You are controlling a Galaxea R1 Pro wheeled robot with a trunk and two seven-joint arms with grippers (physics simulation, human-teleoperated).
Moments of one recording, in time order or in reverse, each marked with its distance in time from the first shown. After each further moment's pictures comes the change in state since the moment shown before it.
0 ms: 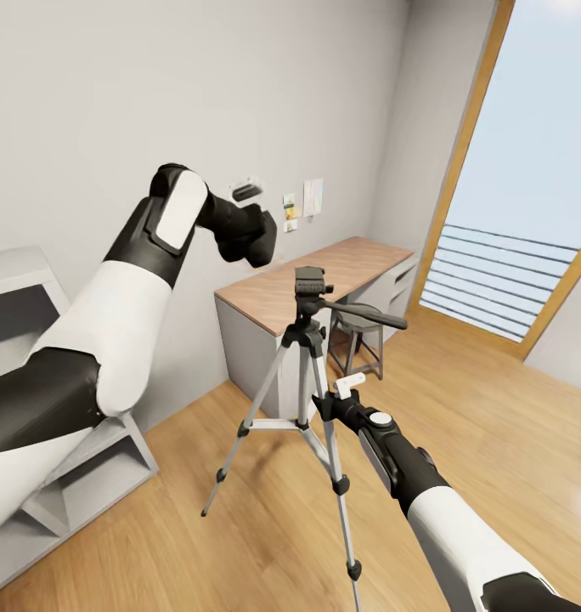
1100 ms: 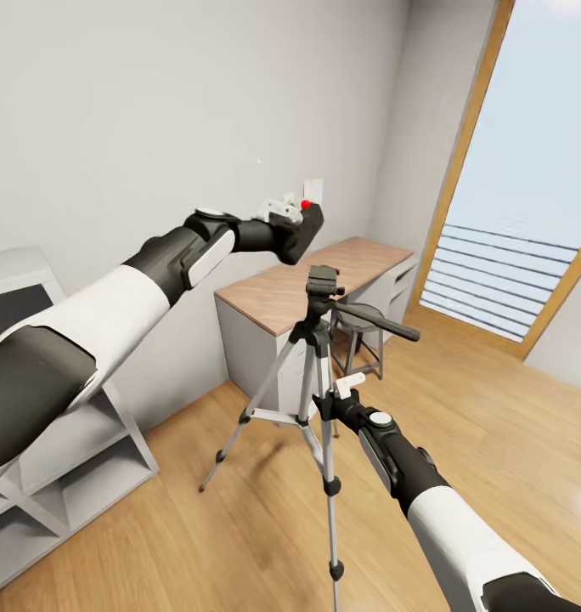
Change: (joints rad) left arm -0.042 0.099 -0.684 0.217 -0.025 -0.612 -0.610; right arm 0.000 0.000 0.000 -0.001 -0.001 0.000 0.002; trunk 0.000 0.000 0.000
